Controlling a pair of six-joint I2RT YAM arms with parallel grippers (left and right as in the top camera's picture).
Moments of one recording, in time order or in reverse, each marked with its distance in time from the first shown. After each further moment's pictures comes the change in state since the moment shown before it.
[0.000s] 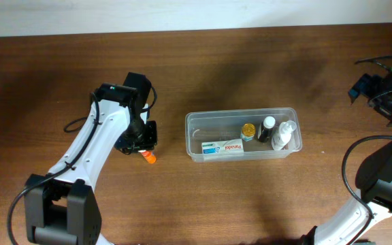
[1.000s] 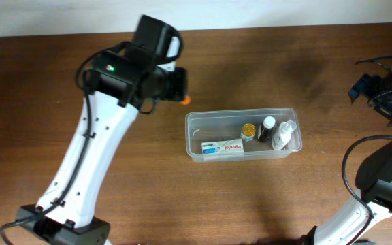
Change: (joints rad) left arm -0.206 -0.001 0.623 -0.002 0.004 0.035; right arm 0.000 0.000 0.000 0.000 0.000 0.001
